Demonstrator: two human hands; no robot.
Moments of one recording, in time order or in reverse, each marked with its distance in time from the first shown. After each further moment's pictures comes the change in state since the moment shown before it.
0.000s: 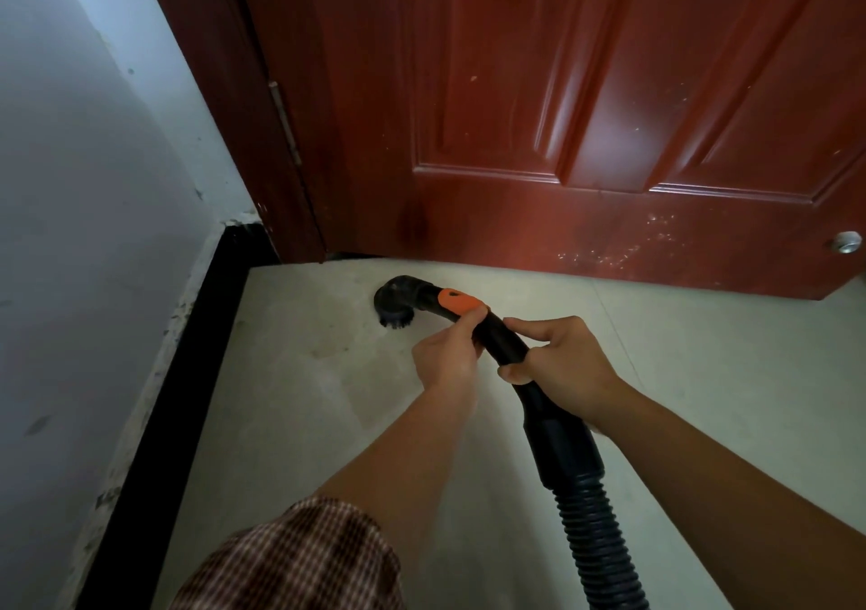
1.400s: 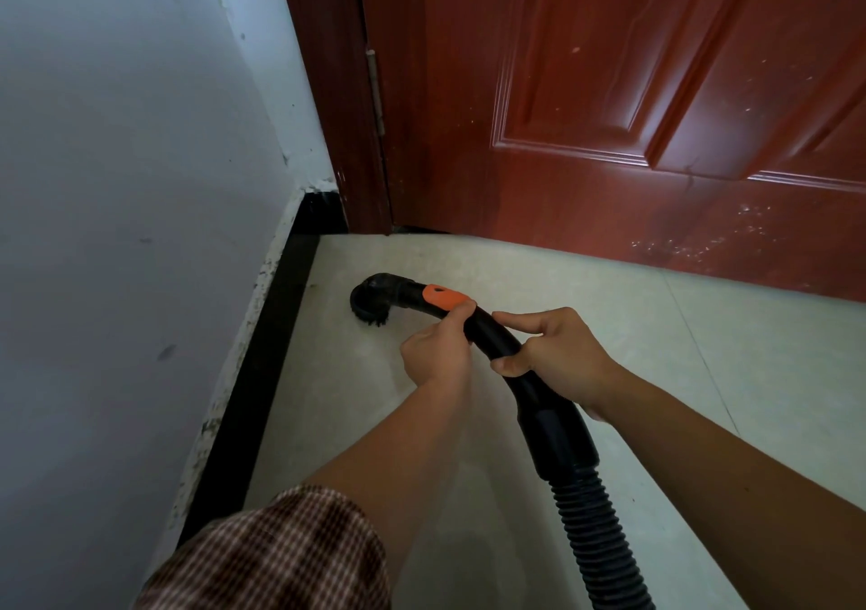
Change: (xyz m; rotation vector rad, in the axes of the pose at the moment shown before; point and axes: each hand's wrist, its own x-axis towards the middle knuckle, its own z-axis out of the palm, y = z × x) left_hand 0.006 0.025 -0.083 0.000 0.201 0.131; right_hand -0.007 -0.024 0.066 0.078 -0.219 -0.023
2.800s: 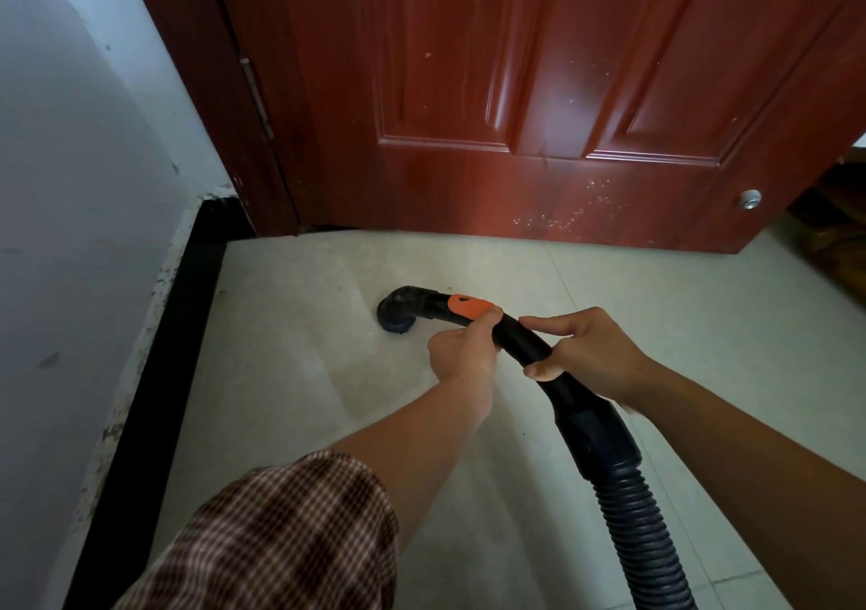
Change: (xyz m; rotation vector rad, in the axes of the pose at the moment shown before) left_hand -0.103 -0.065 0.061 0.138 -0.251 -0.163; right_hand -0.093 0.049 -0.103 -0.122 0.161 0.123
